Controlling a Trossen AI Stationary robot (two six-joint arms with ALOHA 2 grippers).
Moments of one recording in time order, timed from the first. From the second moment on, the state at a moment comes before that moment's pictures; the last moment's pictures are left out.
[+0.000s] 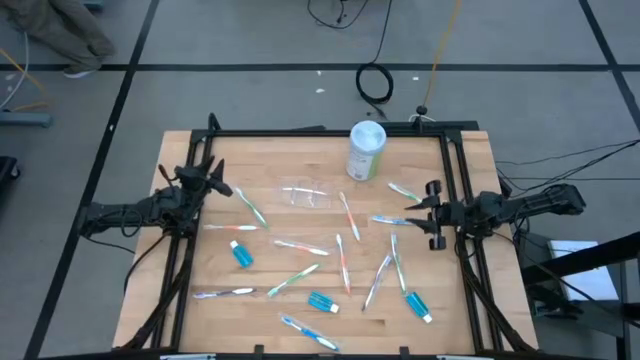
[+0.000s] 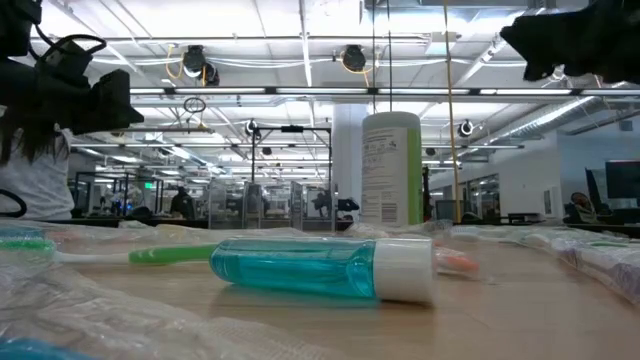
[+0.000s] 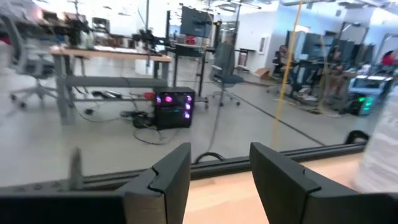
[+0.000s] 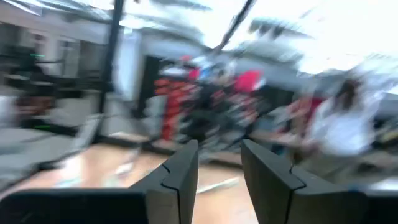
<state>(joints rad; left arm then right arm) 0.03 0.01 0.02 0.05 -1.10 -0.11 0.20 0.19 0.01 0.46 0.17 -0.28</state>
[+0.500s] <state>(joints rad) 0.02 0.04 0.05 0.18 -0.73 -0.17 0.13 0.24 0.02 0.78 0.48 -0.34</state>
